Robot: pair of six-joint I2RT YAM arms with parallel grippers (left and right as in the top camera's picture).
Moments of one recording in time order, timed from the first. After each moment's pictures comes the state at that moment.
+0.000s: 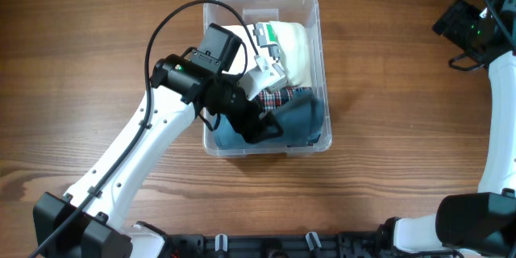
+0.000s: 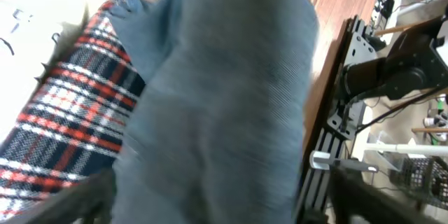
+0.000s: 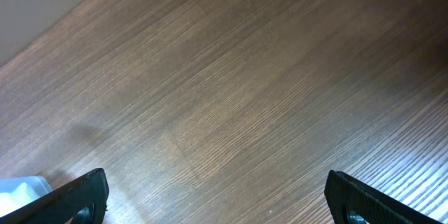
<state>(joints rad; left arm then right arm) -0.49 1.55 1.37 -1.04 0.63 0.37 -0.24 1.62 1.70 -1.06 0.19 0.40</state>
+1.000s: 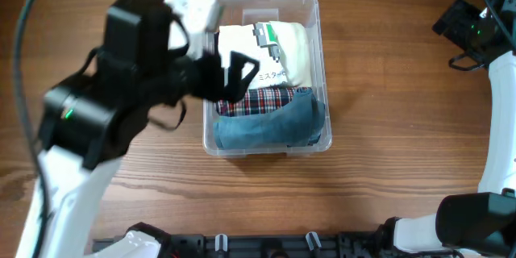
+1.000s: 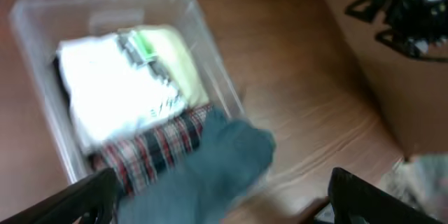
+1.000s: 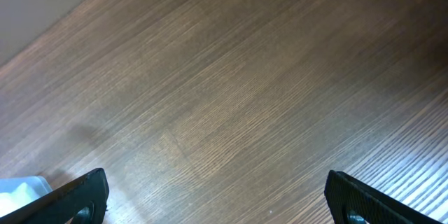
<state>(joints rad) -0.42 1.31 1.75 -1.17 0.32 -0.32 -0.24 1.62 1.70 -1.06 0.19 0.40</state>
